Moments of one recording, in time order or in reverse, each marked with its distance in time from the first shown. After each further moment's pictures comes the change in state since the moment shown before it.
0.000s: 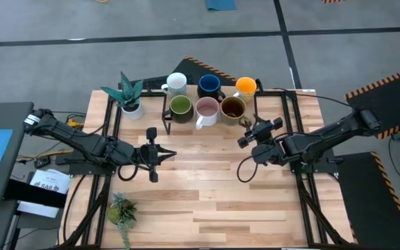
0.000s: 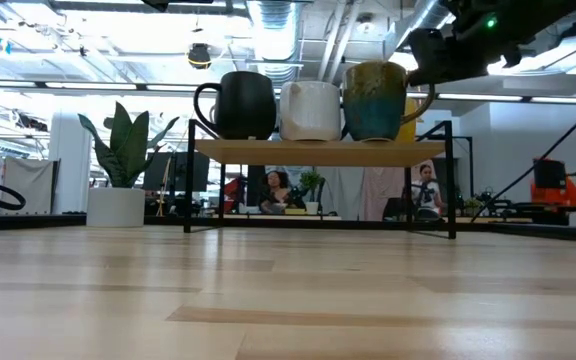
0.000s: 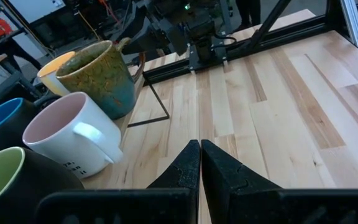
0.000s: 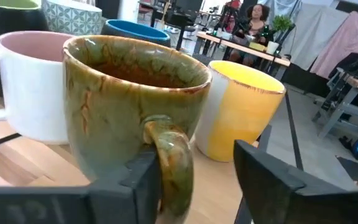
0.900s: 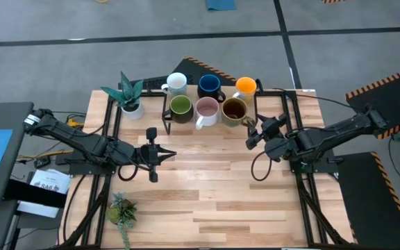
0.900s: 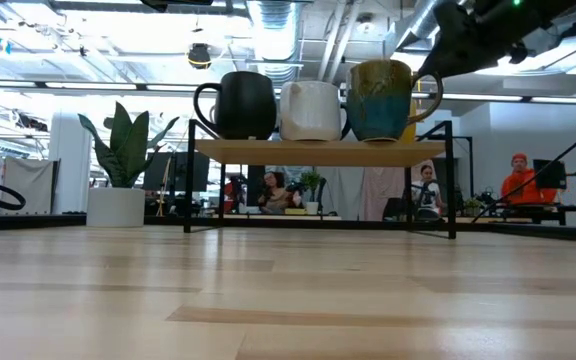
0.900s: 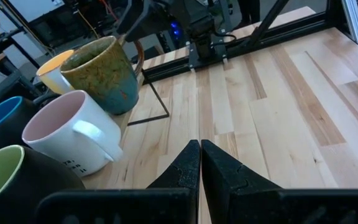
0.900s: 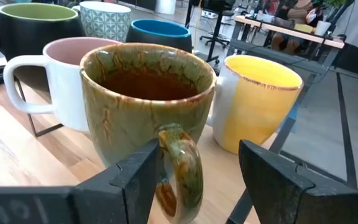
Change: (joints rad) left arm 0.000 0.000 0.000 -0.010 0.000 0.000; right arm 0.008 -0.195 0.001 -0.128 -0.178 0.001
